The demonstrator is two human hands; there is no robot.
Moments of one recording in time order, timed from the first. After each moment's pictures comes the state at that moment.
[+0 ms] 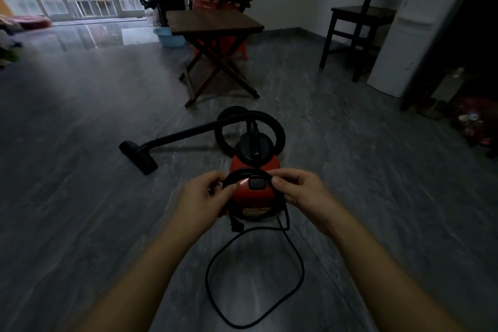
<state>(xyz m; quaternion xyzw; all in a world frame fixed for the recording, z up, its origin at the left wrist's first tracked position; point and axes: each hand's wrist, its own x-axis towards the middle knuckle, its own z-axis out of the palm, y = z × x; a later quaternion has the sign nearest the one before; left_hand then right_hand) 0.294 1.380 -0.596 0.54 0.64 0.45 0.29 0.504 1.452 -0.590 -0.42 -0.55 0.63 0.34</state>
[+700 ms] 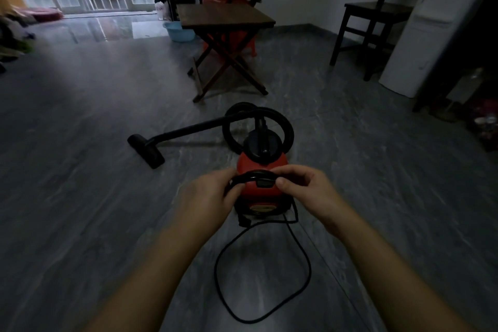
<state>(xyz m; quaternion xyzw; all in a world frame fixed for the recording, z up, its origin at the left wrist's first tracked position) 0.283 1.382 -0.605 0.67 0.67 0.31 0.05 0.499 1.451 -0.588 -0.41 -0.62 0.58 0.34</state>
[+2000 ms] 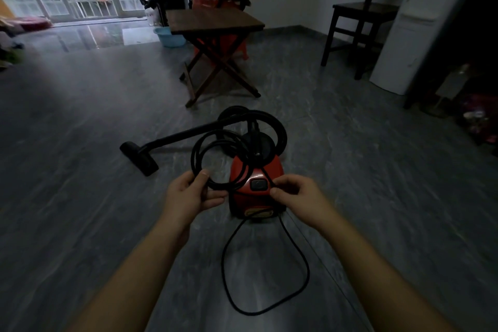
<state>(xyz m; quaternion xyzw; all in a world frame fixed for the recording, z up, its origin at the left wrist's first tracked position) 0.284 1.388 -0.591 0.27 0.59 0.60 0.46 0.500 1.468 -0.624 -0.48 -0.63 0.52 0.32</state>
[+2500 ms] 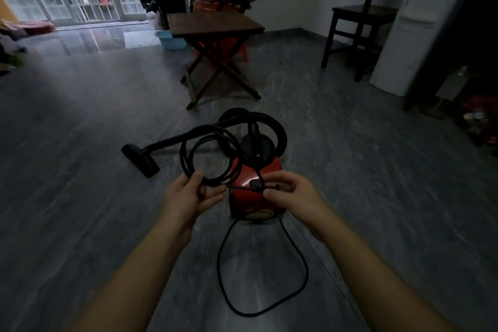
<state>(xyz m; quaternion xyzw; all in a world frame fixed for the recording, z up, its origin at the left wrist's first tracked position) 0.287 1.385 -0.584 0.21 0.57 0.63 0.49 0.495 1.460 -0.611 -0.42 -0.59 0.60 0.33</state>
